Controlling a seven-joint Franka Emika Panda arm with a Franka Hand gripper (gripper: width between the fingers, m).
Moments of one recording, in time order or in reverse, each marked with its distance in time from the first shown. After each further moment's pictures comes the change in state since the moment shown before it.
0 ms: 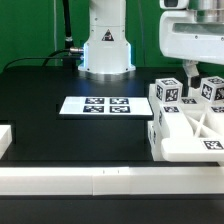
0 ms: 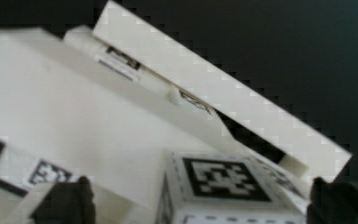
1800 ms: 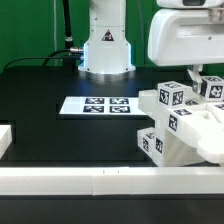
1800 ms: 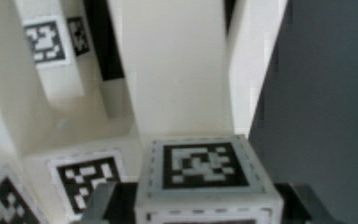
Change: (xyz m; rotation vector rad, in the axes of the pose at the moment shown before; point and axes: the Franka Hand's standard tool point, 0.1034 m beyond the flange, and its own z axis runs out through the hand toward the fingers) arm 0.000 0.003 0.001 -0.068 0.022 -0.963
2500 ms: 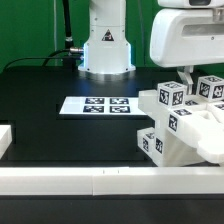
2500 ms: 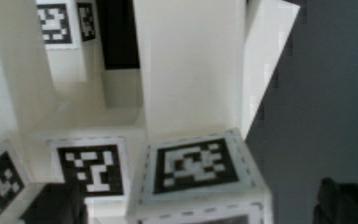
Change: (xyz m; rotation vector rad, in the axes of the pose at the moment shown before) arm 0.000 0.000 0.000 -0.004 -0.001 -0.244
